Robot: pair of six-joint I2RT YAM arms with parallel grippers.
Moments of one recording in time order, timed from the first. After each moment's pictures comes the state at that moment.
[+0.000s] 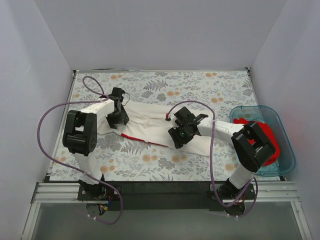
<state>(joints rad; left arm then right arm) -0.22 1.82 1.16 -0.66 -0.21 -0.69 0.69 1.67 0.98 -0.47 -0.17 0.02</state>
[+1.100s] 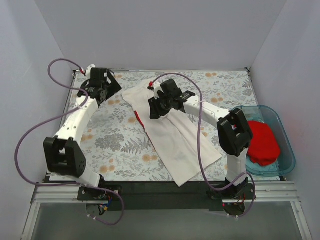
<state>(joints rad) -0.16 1.63 1.48 -0.54 -0.26 -0.67 0.70 1.89 1.49 -0.44 -0.39 0.09</state>
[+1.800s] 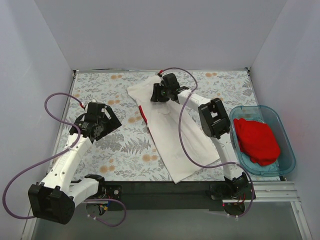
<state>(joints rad) -0.22 1.03 0.91 -0.77 -0.16 -0.72 0.59 2.43 1.92 -0.18 -0.25 0.37</state>
